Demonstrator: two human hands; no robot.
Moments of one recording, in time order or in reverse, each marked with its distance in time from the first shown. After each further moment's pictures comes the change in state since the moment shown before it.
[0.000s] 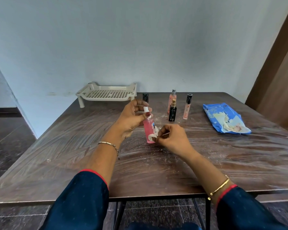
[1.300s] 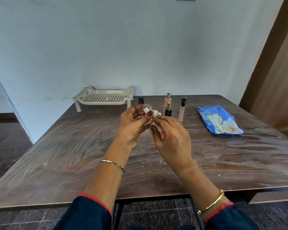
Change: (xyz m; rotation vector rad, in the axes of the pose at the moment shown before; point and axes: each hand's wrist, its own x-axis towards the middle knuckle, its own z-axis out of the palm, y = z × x) left_hand -0.031 0.007 0.033 -0.322 0.109 0.086; right_hand -0.032 -0.026 -0.005 -0.342 0.583 -0.517
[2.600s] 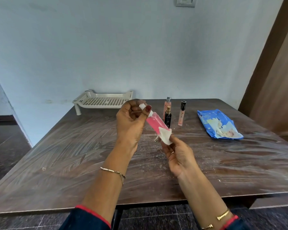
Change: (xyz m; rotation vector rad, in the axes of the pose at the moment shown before) left_hand -0.013 0.022 0.018 0.115 0.166 0.234; right_hand -0.003 0.003 -0.007 1.504 0.148 1.540
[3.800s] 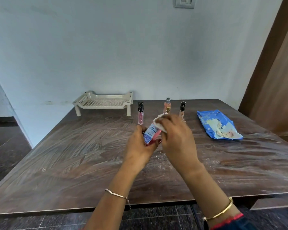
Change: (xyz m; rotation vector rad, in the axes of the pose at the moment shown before) left_hand -0.035 -0.034 -0.010 0.716 -0.217 -0.123; right_hand -0.013 -0.017 0.015 -1.606 -0.209 -1.486
